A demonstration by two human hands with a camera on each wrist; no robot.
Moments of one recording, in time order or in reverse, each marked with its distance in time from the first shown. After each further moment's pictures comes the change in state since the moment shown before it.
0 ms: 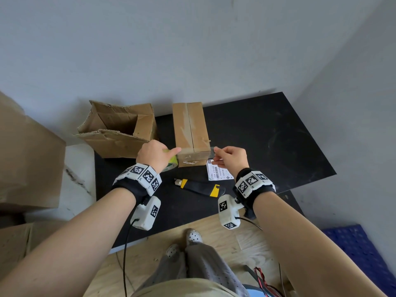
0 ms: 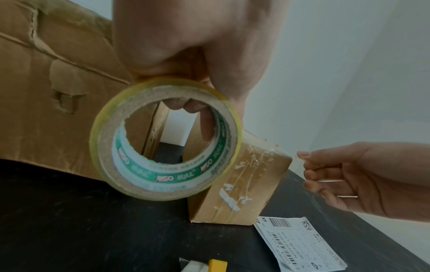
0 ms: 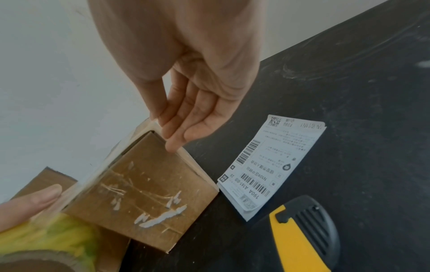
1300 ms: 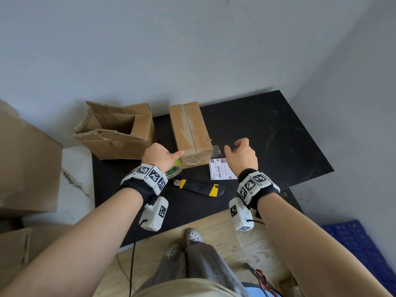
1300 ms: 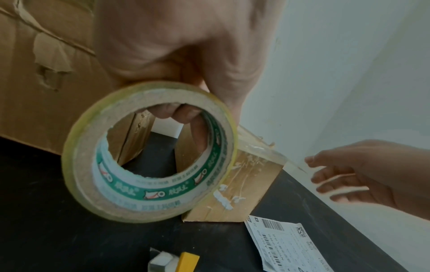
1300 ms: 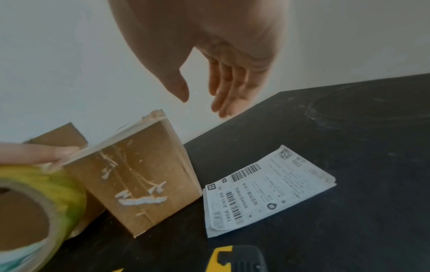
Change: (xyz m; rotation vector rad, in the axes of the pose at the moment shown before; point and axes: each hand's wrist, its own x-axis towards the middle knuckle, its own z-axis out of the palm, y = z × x) left_hand -0.001 0.016 0.006 0.004 -0.123 -0.139; right_hand -0.006 -0.008 -0.017 -0.590 0.251 -0.062
